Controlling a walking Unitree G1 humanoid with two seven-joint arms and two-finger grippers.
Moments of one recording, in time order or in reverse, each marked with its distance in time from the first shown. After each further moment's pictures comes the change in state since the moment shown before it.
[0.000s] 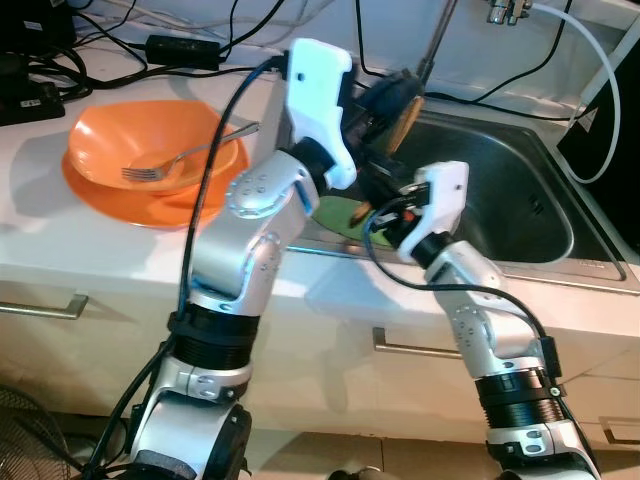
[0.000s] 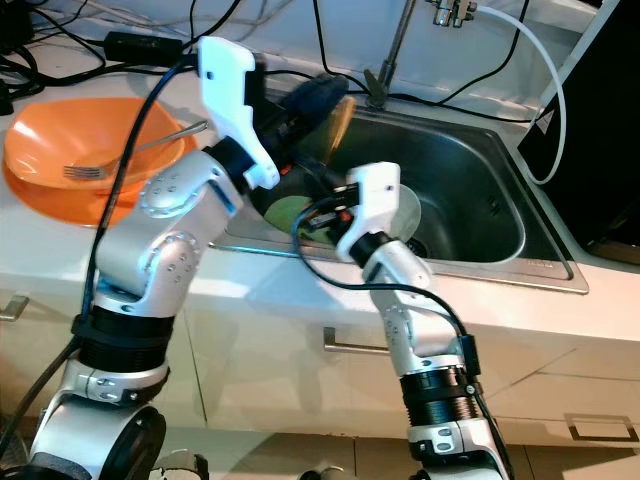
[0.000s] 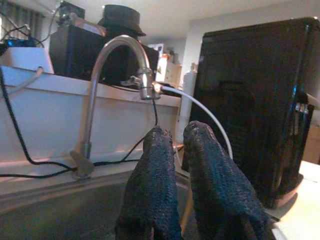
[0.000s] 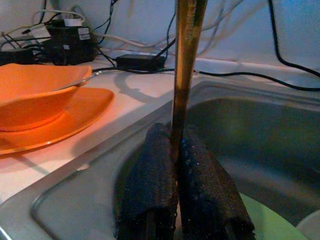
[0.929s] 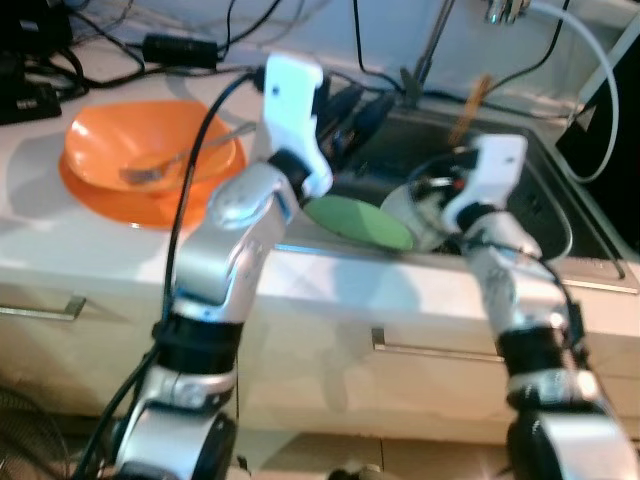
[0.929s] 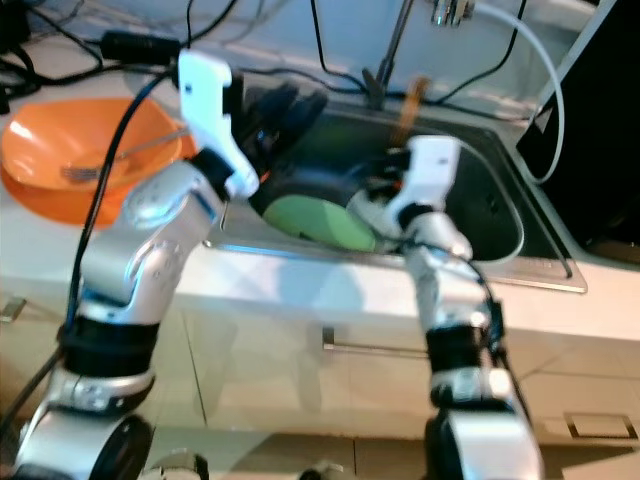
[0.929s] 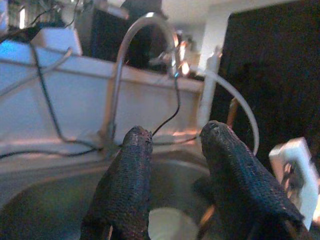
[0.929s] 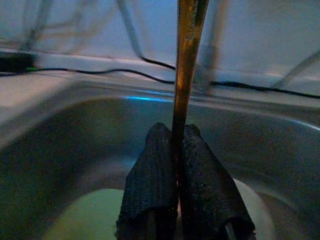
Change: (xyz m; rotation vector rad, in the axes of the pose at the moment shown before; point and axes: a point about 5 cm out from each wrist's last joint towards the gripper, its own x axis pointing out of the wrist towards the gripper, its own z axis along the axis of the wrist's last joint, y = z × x) left arm -0.020 0.019 -0.015 0.039 0.064 0.090; right arm 0.000 -0.079 0.014 -0.087 0.037 -0.448
